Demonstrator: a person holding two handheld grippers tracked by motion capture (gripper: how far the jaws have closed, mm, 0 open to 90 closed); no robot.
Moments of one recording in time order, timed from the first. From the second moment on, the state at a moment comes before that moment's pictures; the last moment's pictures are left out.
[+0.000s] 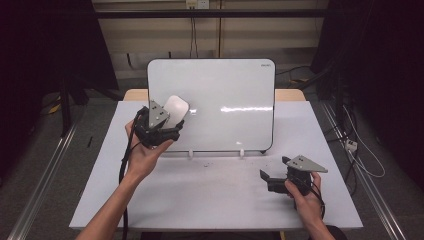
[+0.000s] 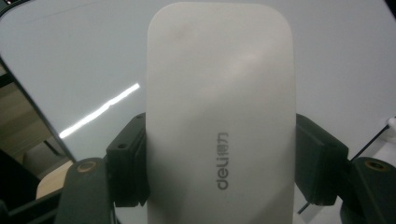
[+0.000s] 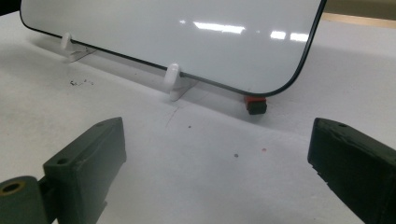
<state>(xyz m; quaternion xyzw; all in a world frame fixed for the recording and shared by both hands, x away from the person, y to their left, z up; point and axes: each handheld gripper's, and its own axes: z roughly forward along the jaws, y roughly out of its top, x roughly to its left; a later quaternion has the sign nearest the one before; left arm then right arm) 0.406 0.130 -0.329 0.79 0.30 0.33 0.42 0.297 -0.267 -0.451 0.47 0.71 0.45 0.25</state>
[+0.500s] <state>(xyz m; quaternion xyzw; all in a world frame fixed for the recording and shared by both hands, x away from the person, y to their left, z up) 0.407 0.158 -0.338 0.79 0.33 0.35 0.38 0.296 -0.268 -0.451 0.47 0.71 0.46 0.25</state>
